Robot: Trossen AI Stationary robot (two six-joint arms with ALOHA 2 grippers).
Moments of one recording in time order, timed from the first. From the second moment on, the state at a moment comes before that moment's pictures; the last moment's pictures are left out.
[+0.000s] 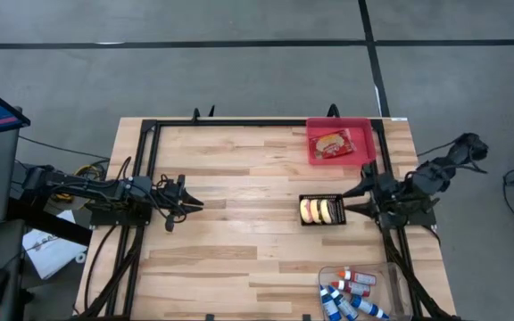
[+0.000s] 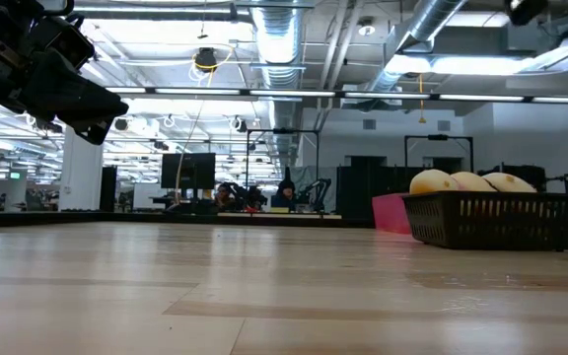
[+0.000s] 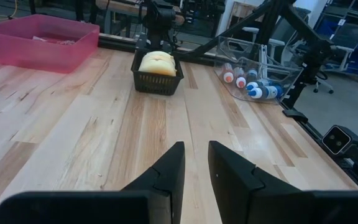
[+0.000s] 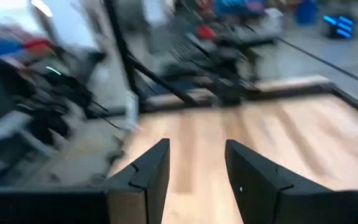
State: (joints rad) left arm -0.10 0.38 0.02 0.19 -0.01 -0.19; right arm 0.62 0.48 0.63 -0.29 0.49 0.25
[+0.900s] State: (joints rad) left arm -0.10 0.38 0.02 0.20 -0.01 -0.19; right arm 0.17 0.00 0.01 0.04 -0.07 0.15
